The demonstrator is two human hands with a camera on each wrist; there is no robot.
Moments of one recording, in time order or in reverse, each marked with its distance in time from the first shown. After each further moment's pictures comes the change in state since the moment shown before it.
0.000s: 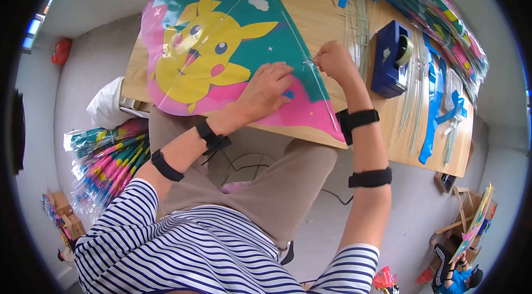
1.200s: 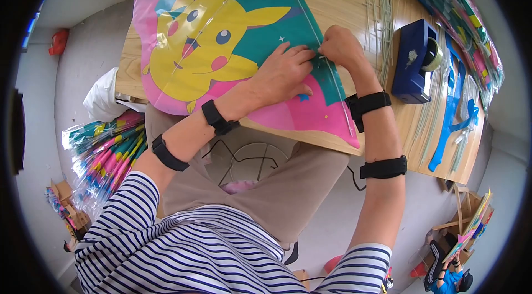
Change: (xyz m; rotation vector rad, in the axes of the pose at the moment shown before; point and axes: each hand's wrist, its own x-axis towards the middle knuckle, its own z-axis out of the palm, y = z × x) left_hand 0.033 -0.030 0.010 0.030 -0.143 0.019; right_hand 0.057 0.003 0.027 -0.325 -0.078 -0.010
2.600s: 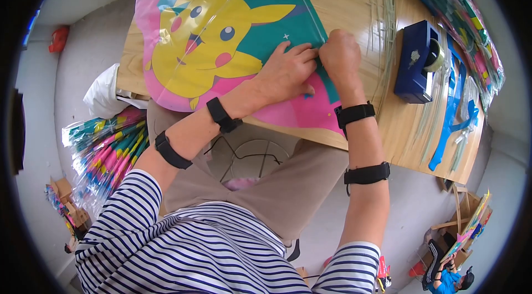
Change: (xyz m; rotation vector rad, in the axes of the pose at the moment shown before) left_hand -0.003 0.002 0.001 0.048 0.040 -0.021; right_hand -0.016 -0.009 0.040 -0.168 0.490 0.041
